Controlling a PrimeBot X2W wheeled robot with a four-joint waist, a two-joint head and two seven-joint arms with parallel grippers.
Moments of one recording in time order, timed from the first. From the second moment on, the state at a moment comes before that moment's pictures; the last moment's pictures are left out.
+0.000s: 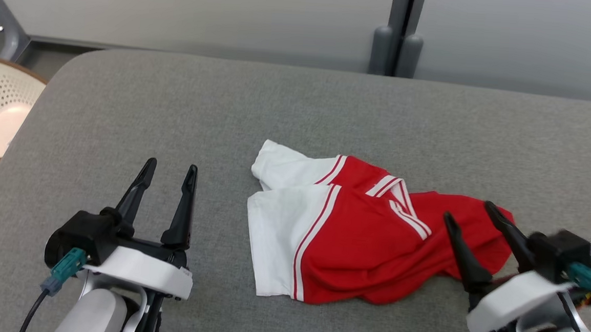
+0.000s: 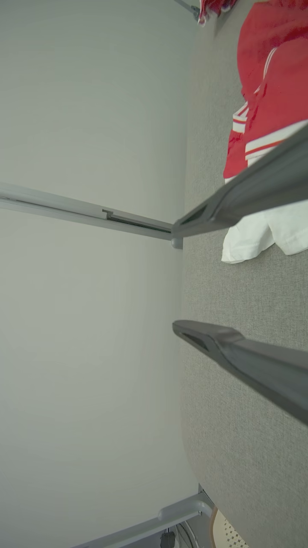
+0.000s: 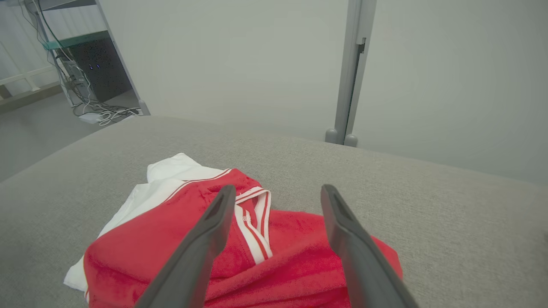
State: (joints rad) left arm -0.19 0.26 -0.35 0.13 -0.50 0.06 -0.25; right arm -0.04 -0.23 0.18 -0.08 0.27 0.13 0.17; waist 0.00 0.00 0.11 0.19
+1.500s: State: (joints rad) left arm -0.27 0.08 -0.20 0.15 -0.33 -0.05 -0.26; right arm -0.46 -0.54 0.56 0.13 0.59 0.13 0.06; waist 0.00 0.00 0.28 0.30
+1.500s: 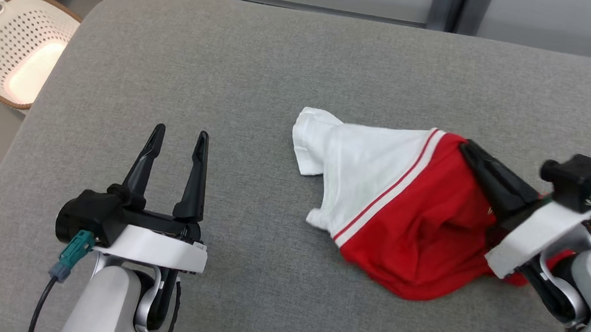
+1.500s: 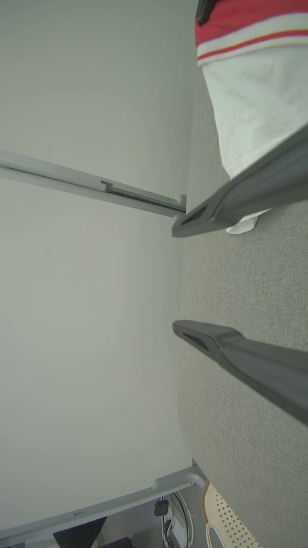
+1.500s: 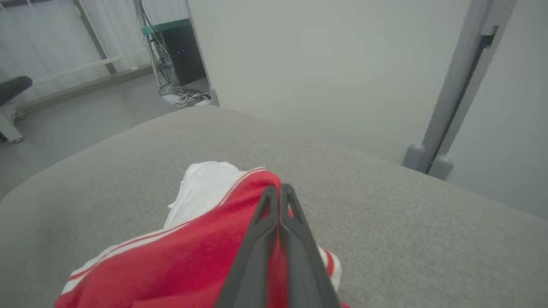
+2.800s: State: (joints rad) left arm -0.13 0.14 -0.17 0.13 -0.33 -0.02 -0.25; right arm 0.05 -0.14 -0.09 -0.09 0.20 0.13 -0.10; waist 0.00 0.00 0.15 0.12
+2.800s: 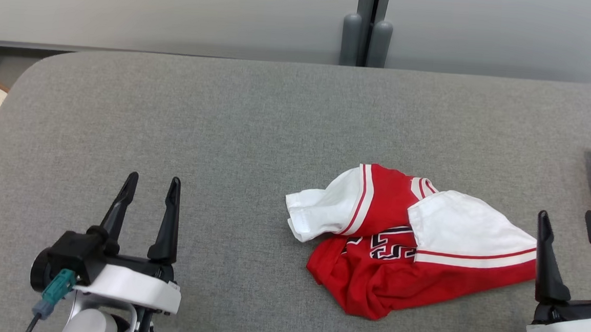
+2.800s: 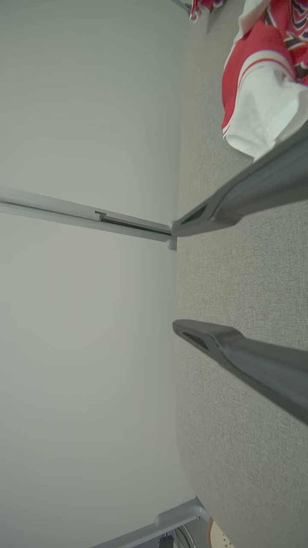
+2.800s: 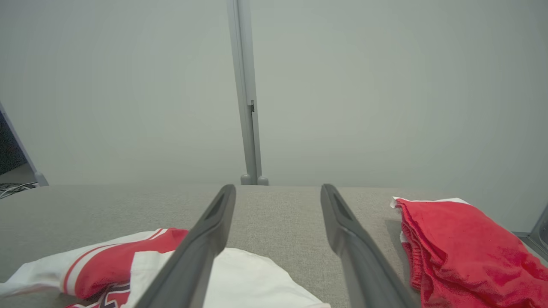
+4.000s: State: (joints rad) left arm -0.11 0.07 -0.50 0.24 -0.37 -0.11 -0.05; right arm 0.13 -0.08 -0.03 -0.26 0.19 0.13 0.02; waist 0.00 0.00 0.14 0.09
